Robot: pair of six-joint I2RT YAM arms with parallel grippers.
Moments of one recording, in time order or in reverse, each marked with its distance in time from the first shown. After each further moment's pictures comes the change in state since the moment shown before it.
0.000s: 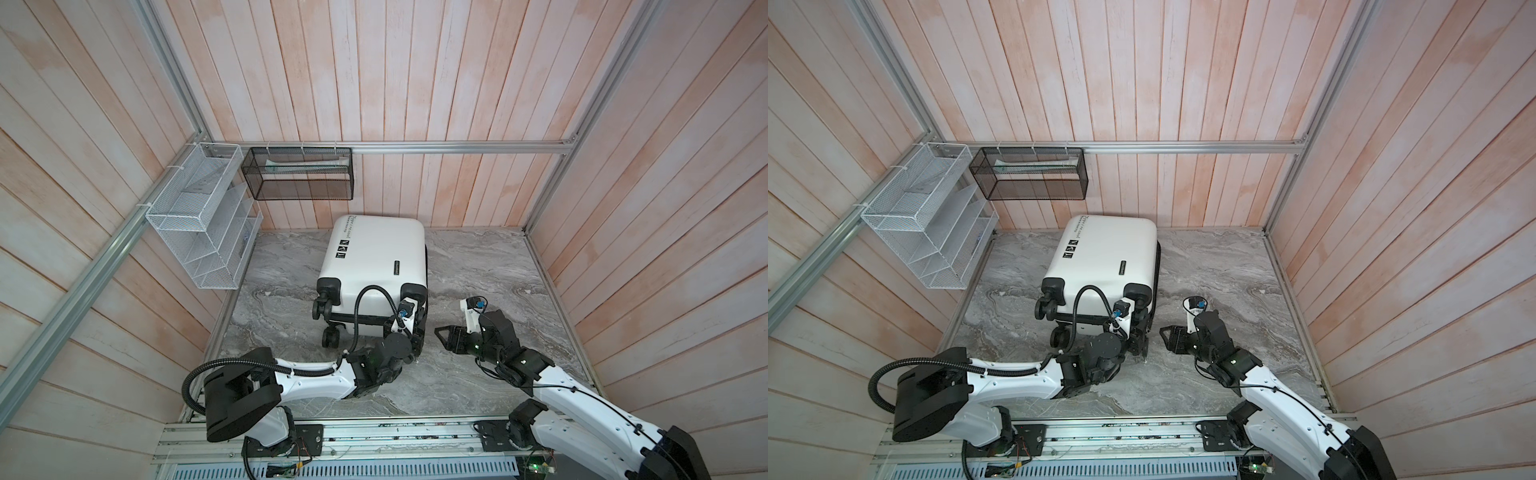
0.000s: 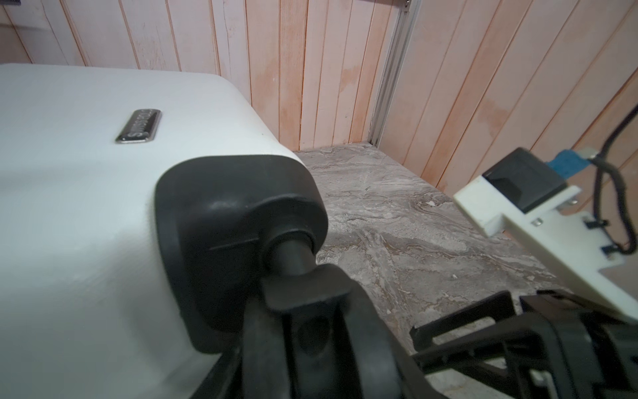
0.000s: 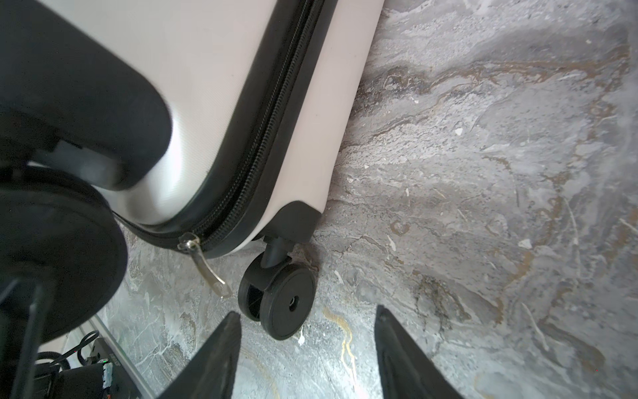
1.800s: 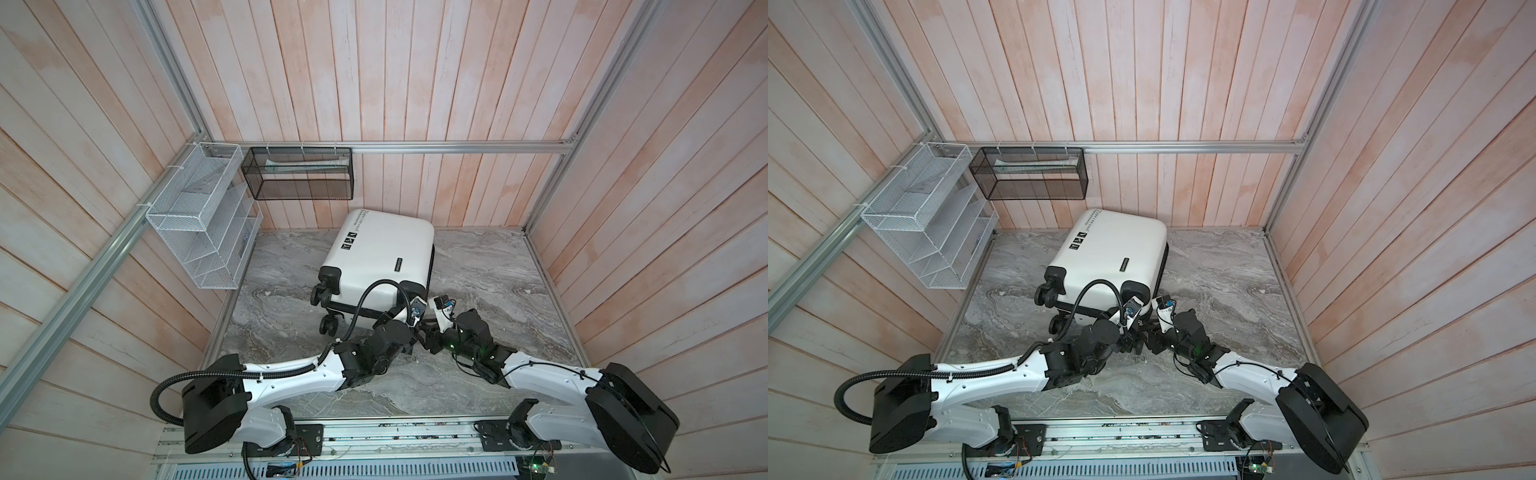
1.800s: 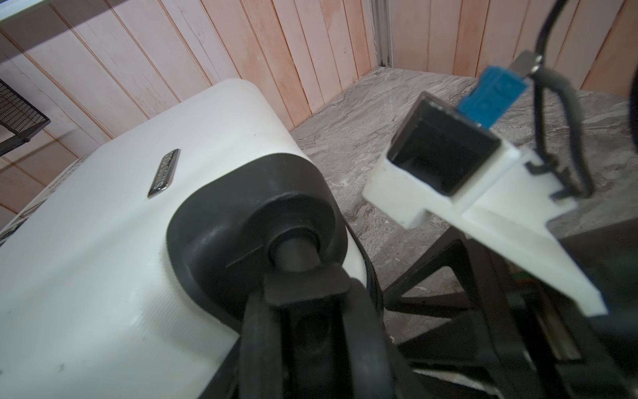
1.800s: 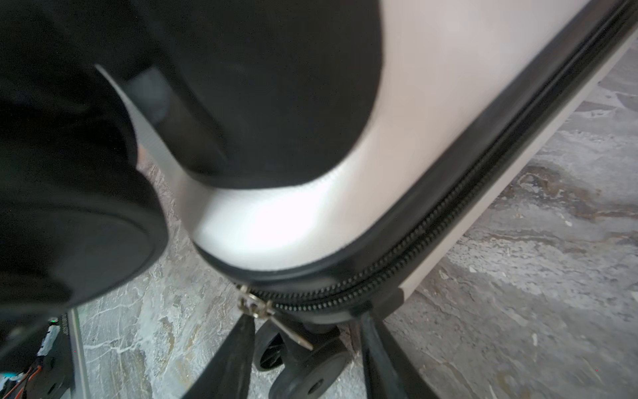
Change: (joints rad) left arm 0.039 -0.128 0.112 -0.431 0.074 0.356; right arm 0.134 0.358 -0.034 0.568 -0.016 -0.269
